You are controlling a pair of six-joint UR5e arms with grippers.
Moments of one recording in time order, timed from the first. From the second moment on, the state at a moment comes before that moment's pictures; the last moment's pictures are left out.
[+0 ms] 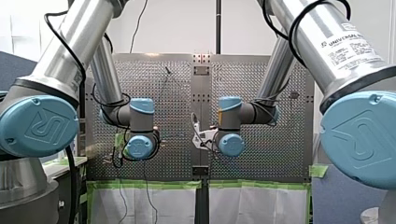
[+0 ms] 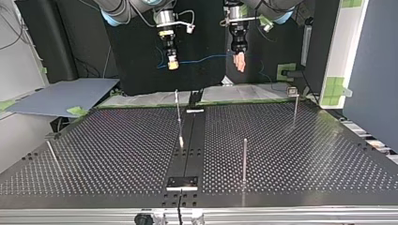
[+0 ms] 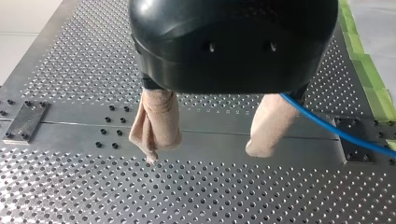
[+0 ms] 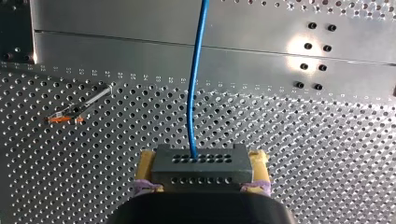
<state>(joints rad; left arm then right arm) -0.55 -1.99 -2.39 -1.89 -2.15 -1.63 2.37 -1.00 2.02 -1.04 1.83 1.47</state>
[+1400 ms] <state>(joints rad) -0.54 -2.00 -2.38 -1.95 -2.15 -1.64 2.36 -0.99 2.04 -0.98 1.82 1.48</state>
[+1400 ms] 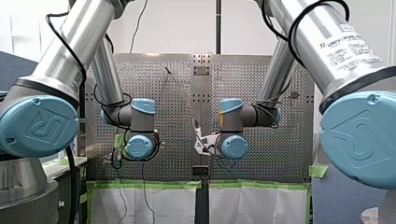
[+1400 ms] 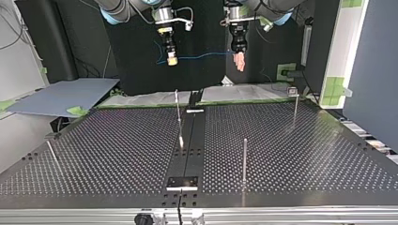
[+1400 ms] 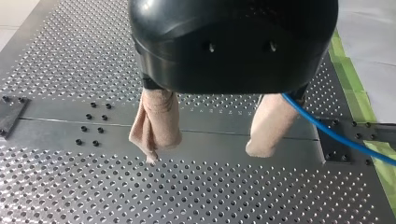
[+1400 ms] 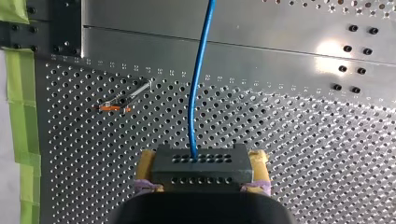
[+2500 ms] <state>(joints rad) -0.52 -2.02 -2.38 -1.98 -2.13 -1.66 2.37 -1.01 2.02 -0.96 1.83 1.50</state>
